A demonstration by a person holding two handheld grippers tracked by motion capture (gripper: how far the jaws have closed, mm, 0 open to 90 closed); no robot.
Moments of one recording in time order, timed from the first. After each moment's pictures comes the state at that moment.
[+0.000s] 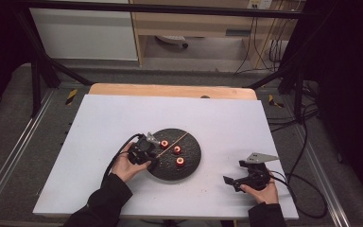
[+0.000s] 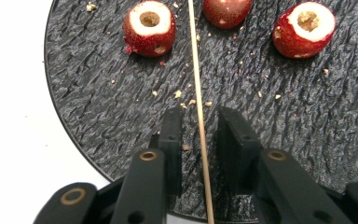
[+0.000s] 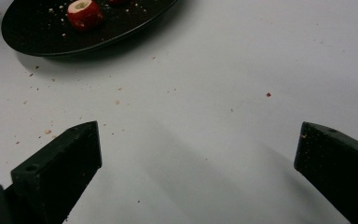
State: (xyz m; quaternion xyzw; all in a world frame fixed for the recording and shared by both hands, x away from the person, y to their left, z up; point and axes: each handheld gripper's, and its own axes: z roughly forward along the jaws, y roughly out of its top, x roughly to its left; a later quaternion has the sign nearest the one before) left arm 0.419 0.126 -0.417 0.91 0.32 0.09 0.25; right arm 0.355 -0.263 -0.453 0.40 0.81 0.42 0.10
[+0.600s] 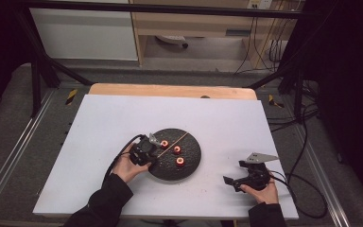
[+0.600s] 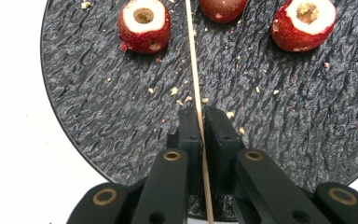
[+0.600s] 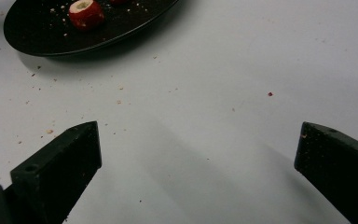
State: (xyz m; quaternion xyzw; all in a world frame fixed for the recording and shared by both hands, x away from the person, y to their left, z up) left arm 0.416 0.121 -0.416 0.91 0.32 0.10 0.24; right arm 0.355 -0.263 -0.453 0.40 0.81 0.42 0.10
